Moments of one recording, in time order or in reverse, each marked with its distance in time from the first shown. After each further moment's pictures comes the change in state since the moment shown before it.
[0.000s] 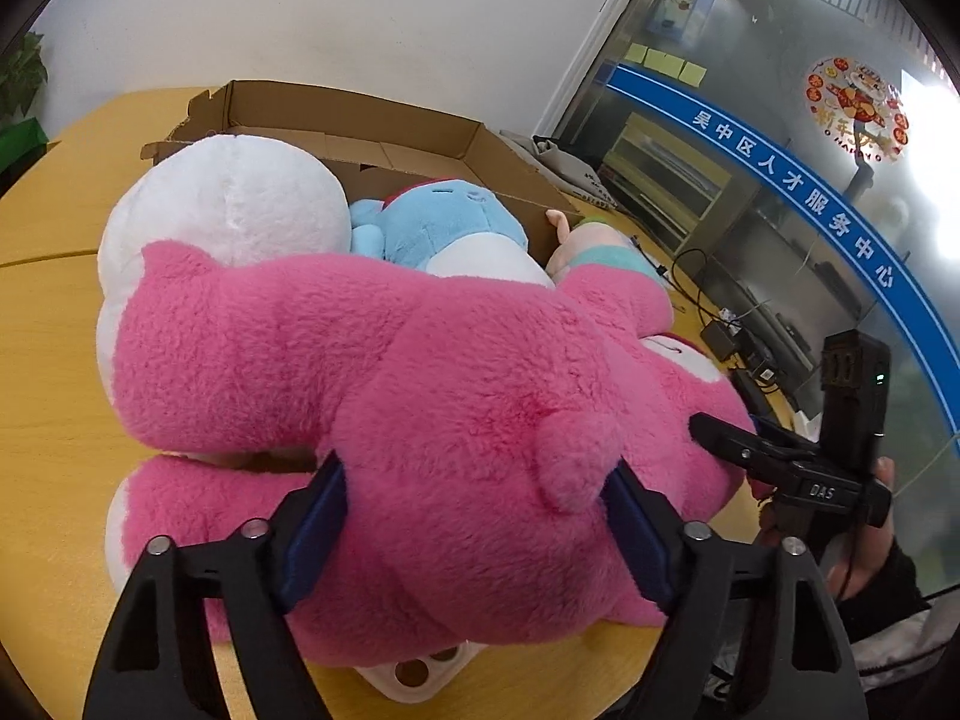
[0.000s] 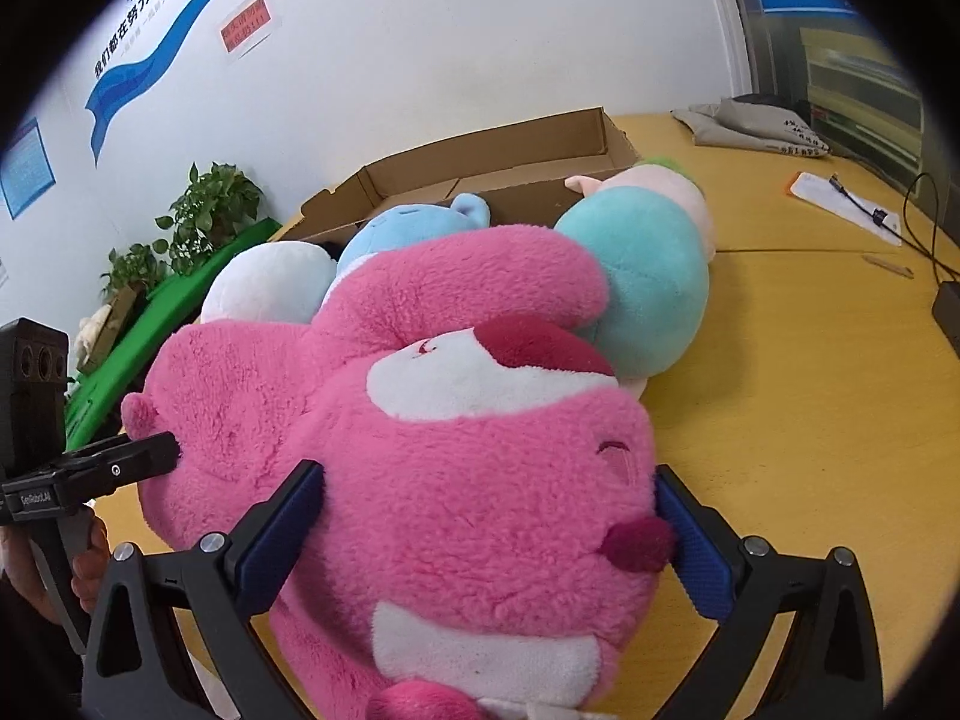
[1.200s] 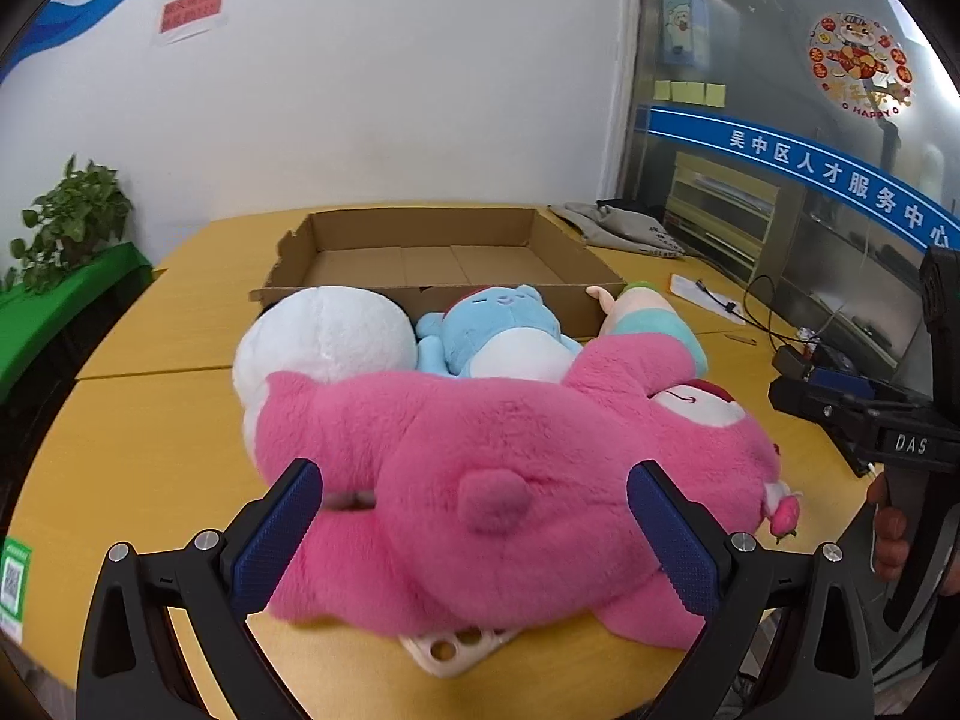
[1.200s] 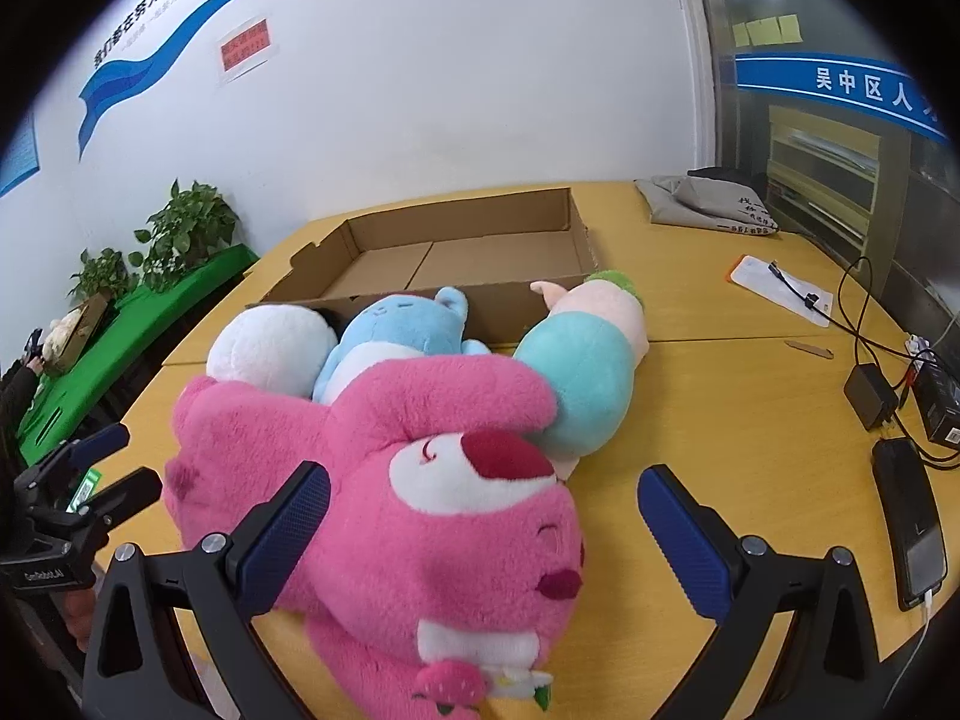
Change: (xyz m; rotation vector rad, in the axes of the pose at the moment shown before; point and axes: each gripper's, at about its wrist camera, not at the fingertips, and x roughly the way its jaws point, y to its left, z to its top) left arm -0.065 -0.087 -0.011 0.148 -0.220 0.366; right arm -0.074 0.028 0.030 -0.073 -0.100 -0.140
